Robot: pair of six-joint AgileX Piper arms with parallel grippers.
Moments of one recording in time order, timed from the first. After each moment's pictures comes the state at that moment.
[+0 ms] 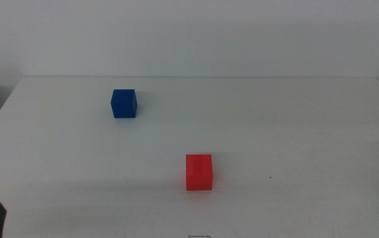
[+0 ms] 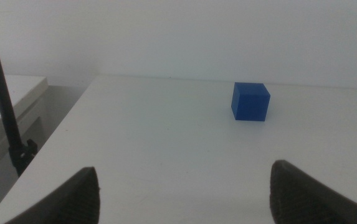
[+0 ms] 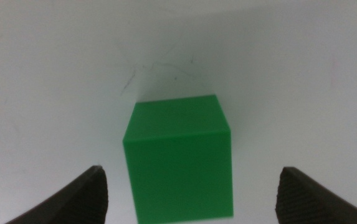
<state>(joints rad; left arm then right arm) 0.02 -0.01 0.03 -0.04 0.18 -0.04 -0.22 1.68 -1.12 -0.04 1.09 -0.08</state>
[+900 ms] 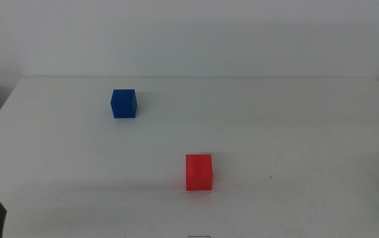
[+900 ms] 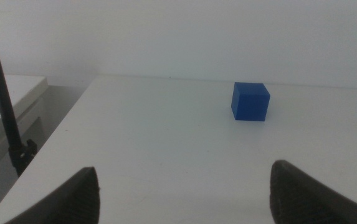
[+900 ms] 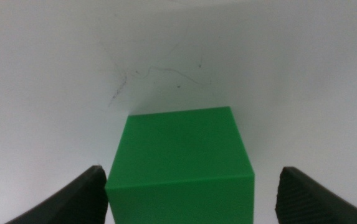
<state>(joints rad) 0.02 -0.01 0.03 -0.04 0.18 -0.04 -0.22 1.80 -1.12 -0.03 1.07 -0.09</state>
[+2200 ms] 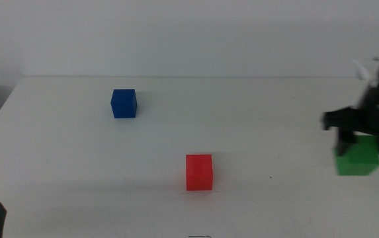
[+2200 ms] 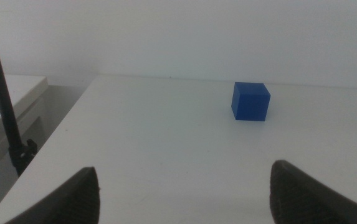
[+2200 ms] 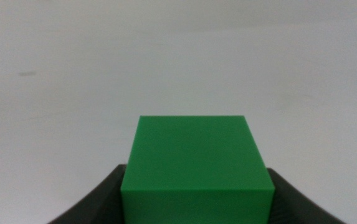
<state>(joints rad) 0.02 -0.01 0.03 -0.04 0.18 -0.04 0.25 1.61 -1.30 -0.12 1.22 0.33</state>
